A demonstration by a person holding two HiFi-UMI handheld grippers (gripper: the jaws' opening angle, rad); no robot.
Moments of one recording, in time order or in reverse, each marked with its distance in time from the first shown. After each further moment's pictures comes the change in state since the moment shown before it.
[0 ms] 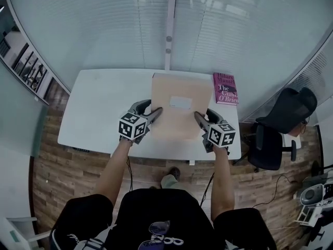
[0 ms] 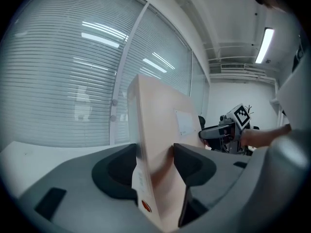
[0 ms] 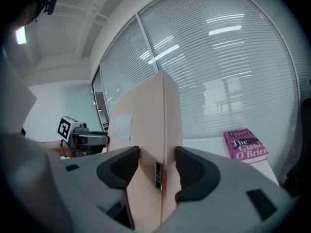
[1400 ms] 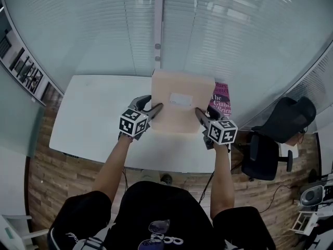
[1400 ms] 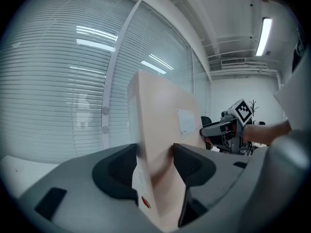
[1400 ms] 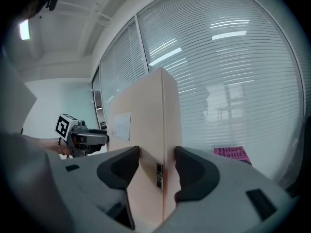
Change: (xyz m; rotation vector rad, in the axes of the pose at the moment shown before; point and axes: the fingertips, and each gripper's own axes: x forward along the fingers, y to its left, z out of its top) left arm 0.091 0.000 0.051 0.056 -0.028 0.040; right arm 0.016 -0.090 0.058 -0.064 -0.019 -0.010
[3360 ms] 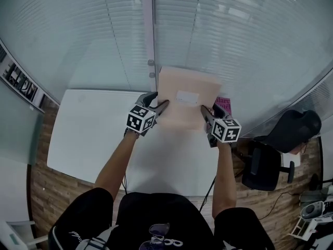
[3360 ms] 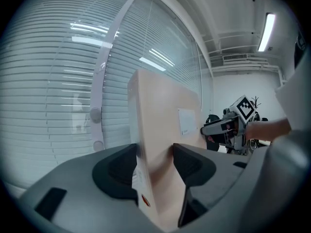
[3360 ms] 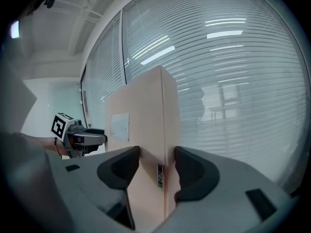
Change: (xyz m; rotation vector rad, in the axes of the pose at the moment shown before) left arm 0.140 0.074 0.033 0.035 0.014 -0.004; right arm 0.098 -0.113 0.042 0.017 0.000 -0.068
